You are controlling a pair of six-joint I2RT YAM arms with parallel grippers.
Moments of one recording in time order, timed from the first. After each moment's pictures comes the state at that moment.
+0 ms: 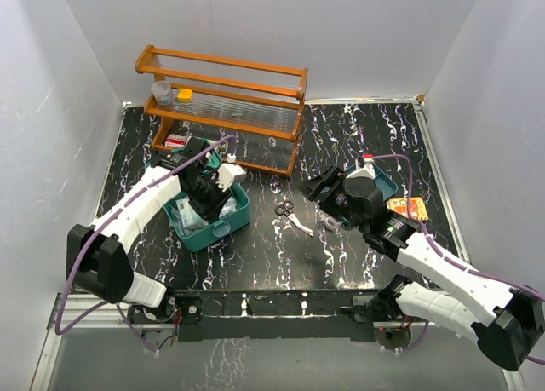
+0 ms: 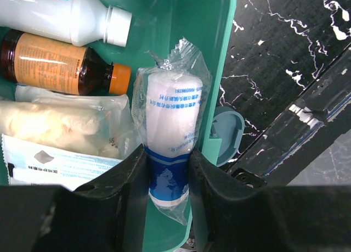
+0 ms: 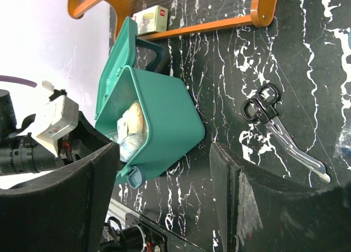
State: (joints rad) left arm -0.41 1.42 1.18 -1.09 0.31 0.47; right arm 0.69 0.90 0.68 -0.13 0.17 1.07
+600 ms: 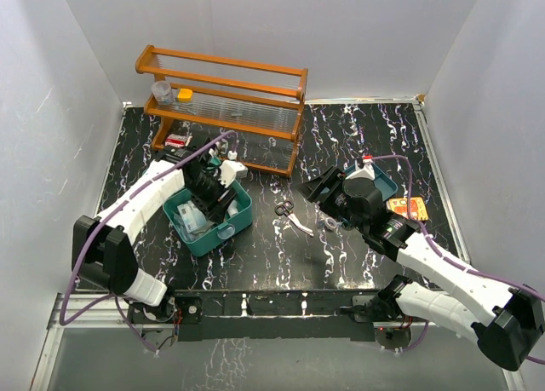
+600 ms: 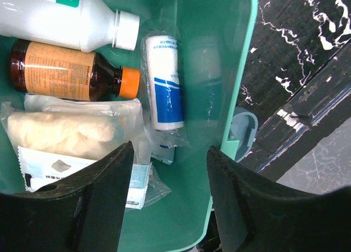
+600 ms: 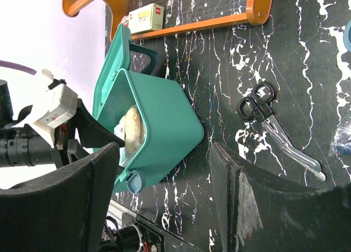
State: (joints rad) left arm -0.41 1.49 1.22 -1.11 0.33 0.43; right arm 0.69 0.90 0.66 -0.13 0.17 1.07
